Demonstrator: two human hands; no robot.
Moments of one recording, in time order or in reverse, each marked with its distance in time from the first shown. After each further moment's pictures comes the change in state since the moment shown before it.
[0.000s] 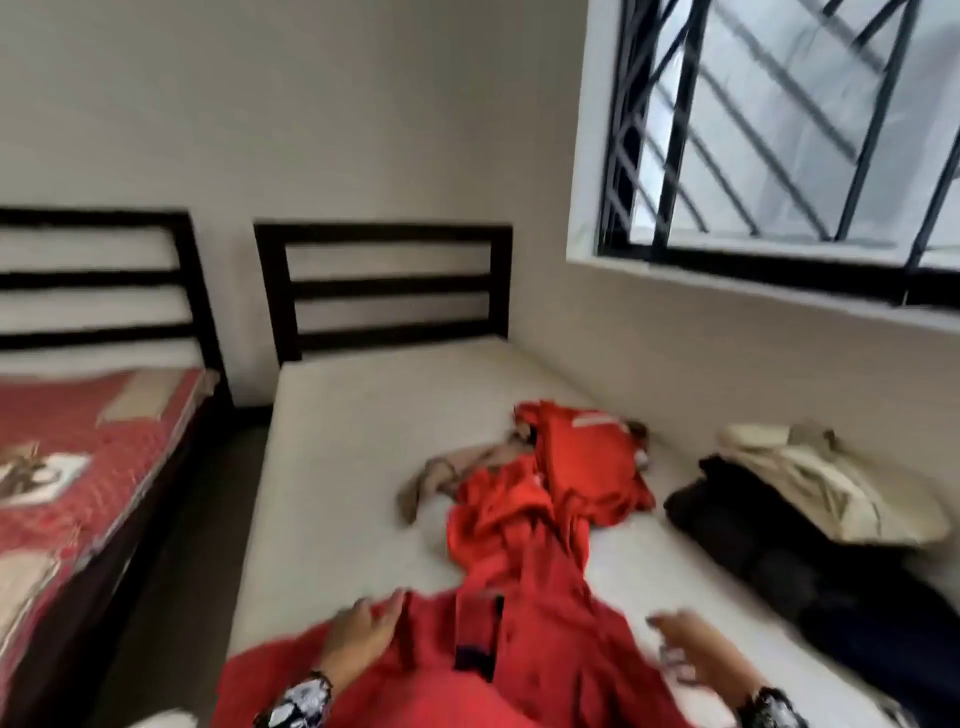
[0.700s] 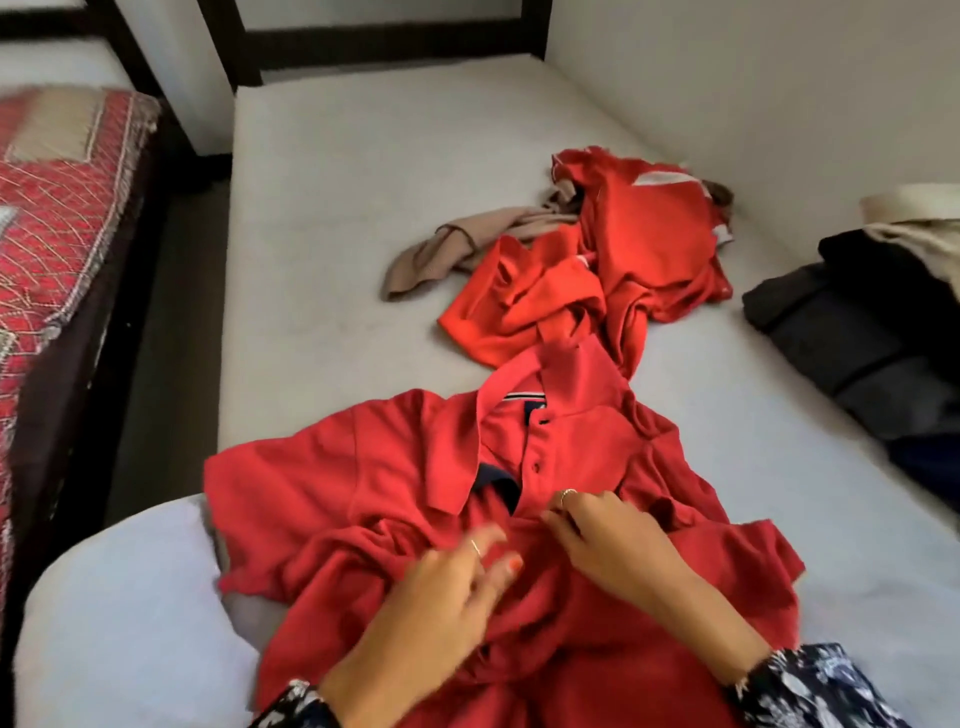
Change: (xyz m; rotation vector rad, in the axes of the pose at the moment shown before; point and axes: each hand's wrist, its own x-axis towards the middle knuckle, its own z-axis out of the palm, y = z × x) left_hand -0.123 -0.018 0.050 -0.013 -0.319 0.450; right_hand -0.080 0.015 0.144 -0.849 -0.255 -0.460
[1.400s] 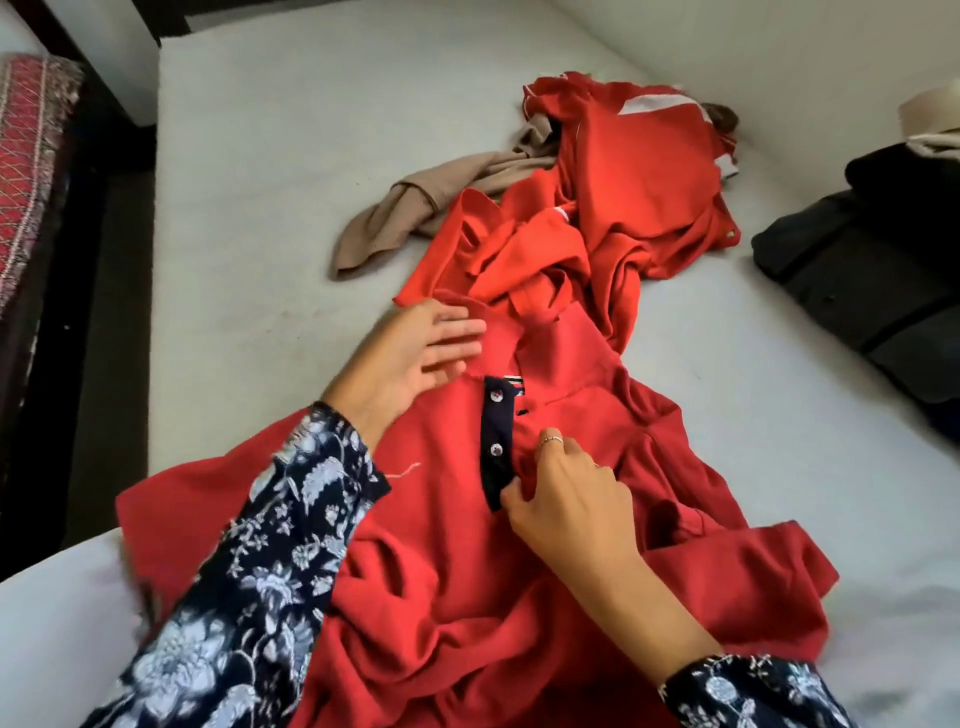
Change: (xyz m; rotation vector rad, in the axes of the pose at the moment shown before) left_hand 0.201 0.026 -0.062 -0.962 -0.023 -0.555; right_hand 0.041 -0.021 0.002 0.056 0.196 0.234
